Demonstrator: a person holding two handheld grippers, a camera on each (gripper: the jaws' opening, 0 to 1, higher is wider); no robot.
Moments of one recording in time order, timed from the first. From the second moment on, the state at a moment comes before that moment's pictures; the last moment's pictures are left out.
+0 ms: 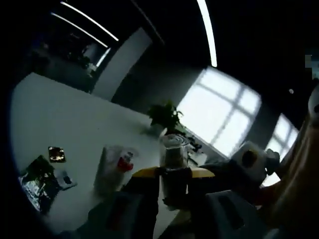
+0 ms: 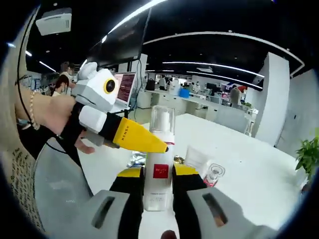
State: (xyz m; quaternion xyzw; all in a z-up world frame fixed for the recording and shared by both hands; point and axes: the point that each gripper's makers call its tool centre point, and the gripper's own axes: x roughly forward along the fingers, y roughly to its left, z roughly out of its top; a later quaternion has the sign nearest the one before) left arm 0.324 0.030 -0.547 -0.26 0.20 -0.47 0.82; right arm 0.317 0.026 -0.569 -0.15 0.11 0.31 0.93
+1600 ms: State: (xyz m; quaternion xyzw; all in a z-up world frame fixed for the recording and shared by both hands) left arm 0.313 0.024 -0.610 -0.08 0.29 -0.53 0.80; right arm 0.310 0.037 -0.642 -0.17 0.17 0.40 0.89
